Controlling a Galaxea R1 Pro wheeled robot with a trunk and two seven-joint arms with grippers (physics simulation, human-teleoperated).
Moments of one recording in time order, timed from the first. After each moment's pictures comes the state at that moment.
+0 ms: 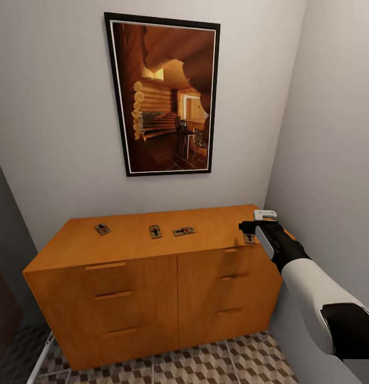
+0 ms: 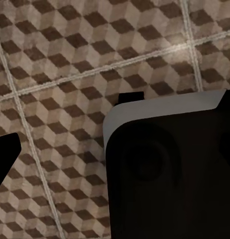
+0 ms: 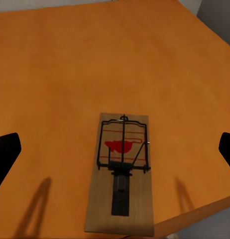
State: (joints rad) left arm 0.00 0.01 -0.14 -0.12 0.02 -0.18 0.12; right arm -1.05 -0.08 0.10 -0.60 -0.17 0.52 -0.16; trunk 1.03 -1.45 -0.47
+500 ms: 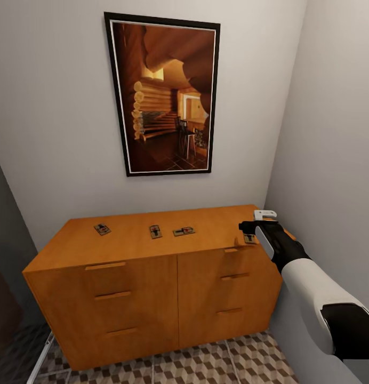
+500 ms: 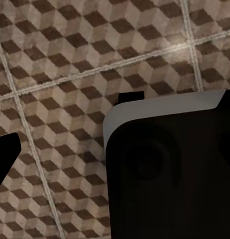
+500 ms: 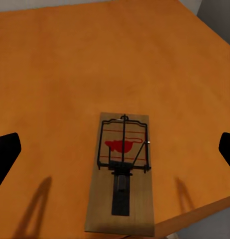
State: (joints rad) left arm 0.00 0.01 -0.14 -0.12 0.02 -0.18 0.12; right arm -1.05 -0.08 0.10 -0.60 -0.17 0.52 -0.16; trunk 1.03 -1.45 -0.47
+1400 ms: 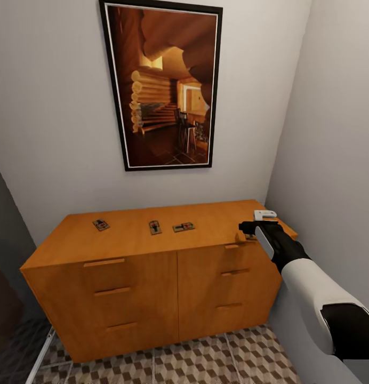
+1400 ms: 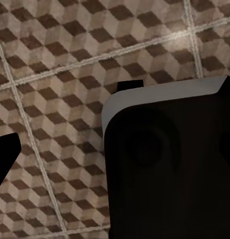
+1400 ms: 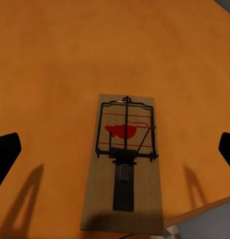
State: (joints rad) left arm 0.00 0.01 -0.14 -0.12 0.02 -0.18 0.12; right arm -1.05 -0.08 0.10 -0.60 -0.17 0.52 -0.16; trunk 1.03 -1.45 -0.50
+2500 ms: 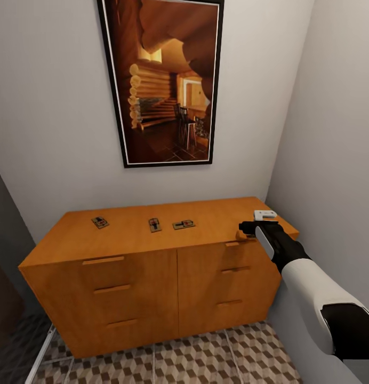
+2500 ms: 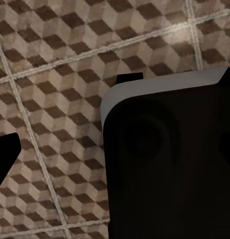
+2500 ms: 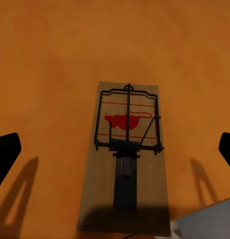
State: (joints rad) left arm 0.00 0.01 -0.14 -0.12 0.02 -0.18 0.12; right arm -1.05 -0.08 0.10 -0.60 -0.17 0.52 -0.16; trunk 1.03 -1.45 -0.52
